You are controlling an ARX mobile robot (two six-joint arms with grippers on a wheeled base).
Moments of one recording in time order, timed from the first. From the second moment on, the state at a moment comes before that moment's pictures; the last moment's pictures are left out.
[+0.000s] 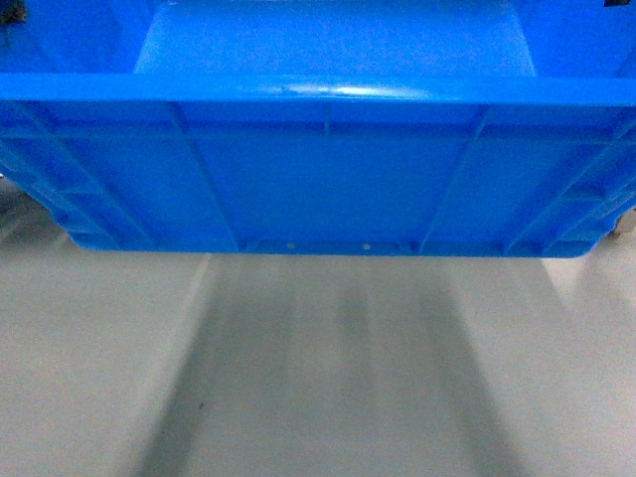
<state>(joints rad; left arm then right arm) -0.19 1.38 0.76 0.54 -0.23 -0.08 0.26 1.42 0.76 0.60 0.30 0.00</state>
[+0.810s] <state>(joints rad) -0.19 1.38 0.76 0.54 -0.23 -0.08 0.26 1.42 0.76 0.60 0.30 0.00</state>
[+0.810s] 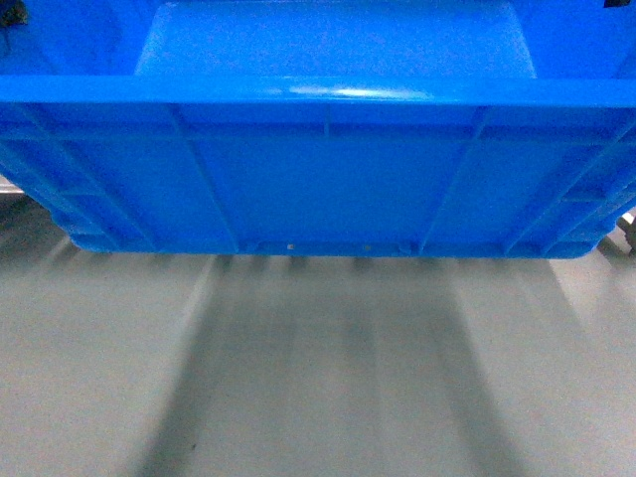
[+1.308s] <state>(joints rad) -0.19 1.38 0.76 0.54 -0.23 -0.08 0.26 1.42 0.76 0.60 0.30 0.00</state>
